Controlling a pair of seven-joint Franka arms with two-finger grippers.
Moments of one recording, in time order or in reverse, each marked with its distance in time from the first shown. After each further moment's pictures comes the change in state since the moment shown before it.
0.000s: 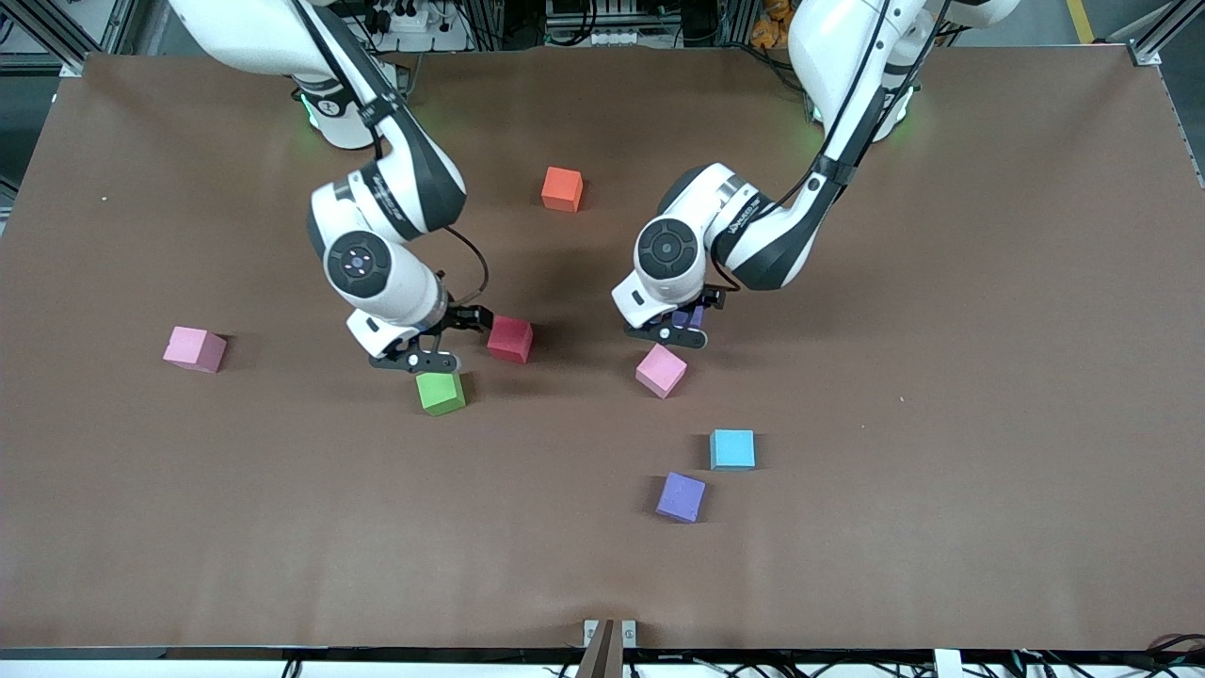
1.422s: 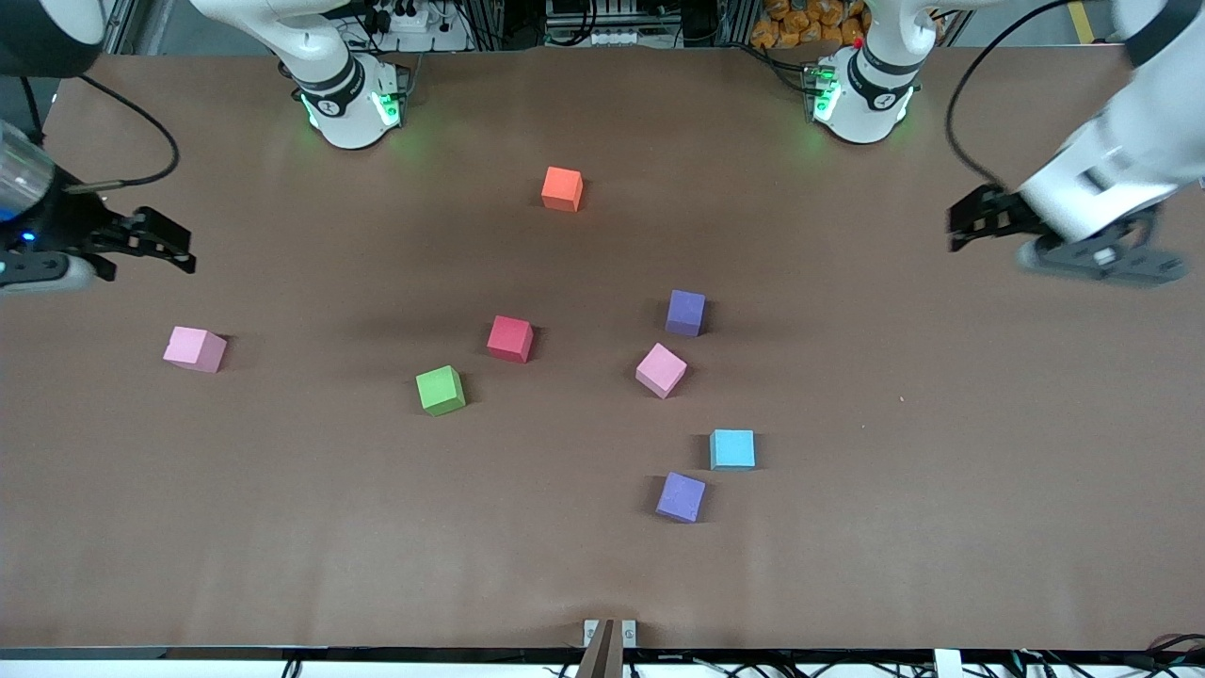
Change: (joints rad) left arm 0.505 -0.521 0.017 0.077 -0.014 -0.420 0.499; right arm -0.238 -0.413 -0.191 0.198 -0.067 -0.496 -0.602
